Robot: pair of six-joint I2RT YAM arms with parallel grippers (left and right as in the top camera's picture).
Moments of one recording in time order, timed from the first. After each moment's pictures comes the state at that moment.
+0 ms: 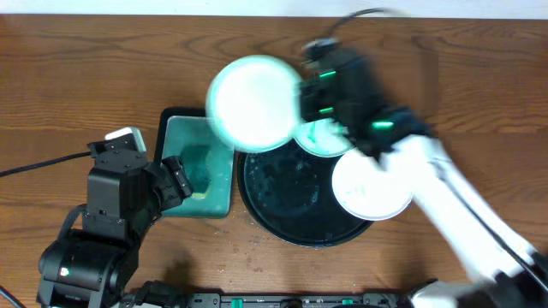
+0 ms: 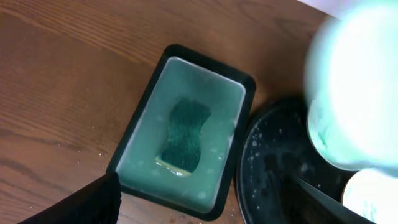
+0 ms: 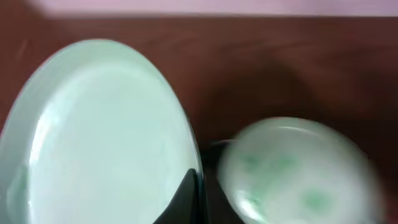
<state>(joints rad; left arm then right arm) -0.23 0.83 1.12 -1.09 -0.17 -0.51 0.41 1.49 1.37 -0.54 -0.11 0.34</state>
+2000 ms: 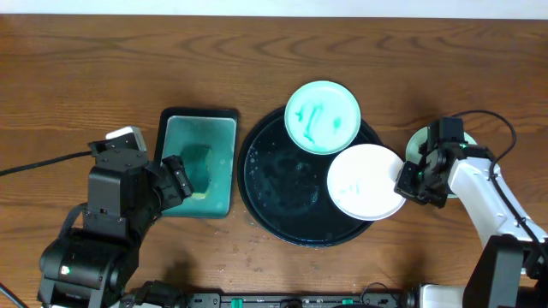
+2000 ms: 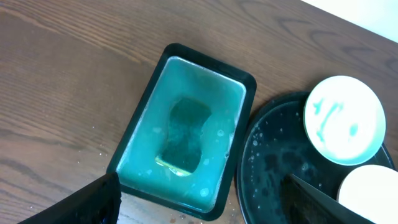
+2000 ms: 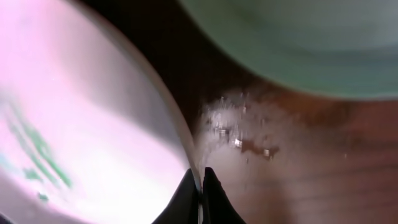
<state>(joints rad) -0.23 0.83 1.12 -1.09 -0.17 -0.51 -0.08 1.52 0.89 -0.91 -0.09 0.35</state>
